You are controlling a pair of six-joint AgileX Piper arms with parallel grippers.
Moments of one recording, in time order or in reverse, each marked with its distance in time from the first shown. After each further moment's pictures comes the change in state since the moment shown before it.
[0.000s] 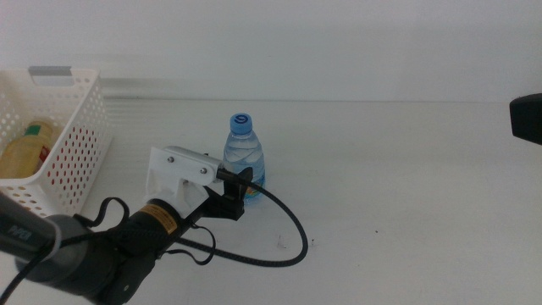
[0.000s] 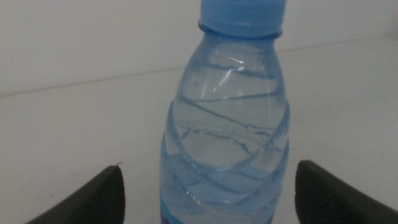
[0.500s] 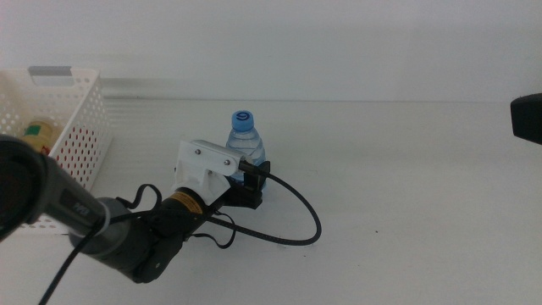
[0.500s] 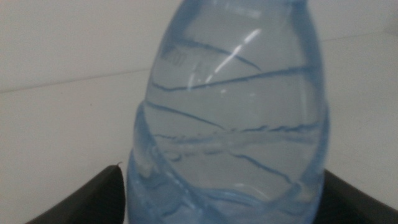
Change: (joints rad) left arm 0.006 0.183 -0.189 0.044 -0.006 -0.025; right arm 0.000 0.000 0.000 0.000 0.000 0.000
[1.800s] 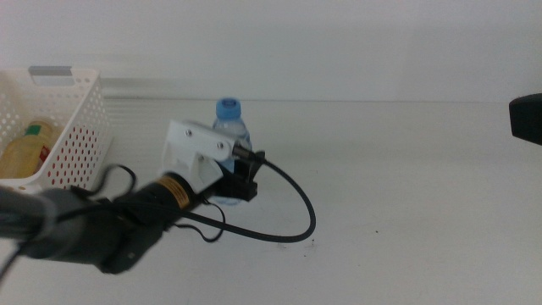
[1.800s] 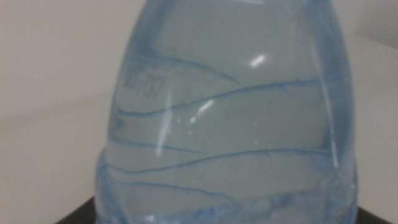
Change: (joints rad) left arm 0.002 -0.214 0.060 0.076 0.184 -0.036; right arm 0.000 0.000 0.000 0.000 0.000 0.000
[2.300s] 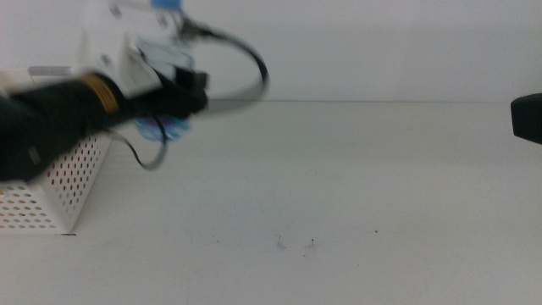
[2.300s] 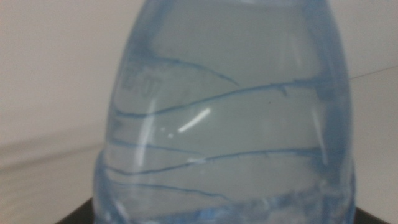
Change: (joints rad) left arm 0.046 -0.537 -0.202 -0.025 0.853 0.009; right arm 0.000 0.000 0.000 0.000 0.000 0.000
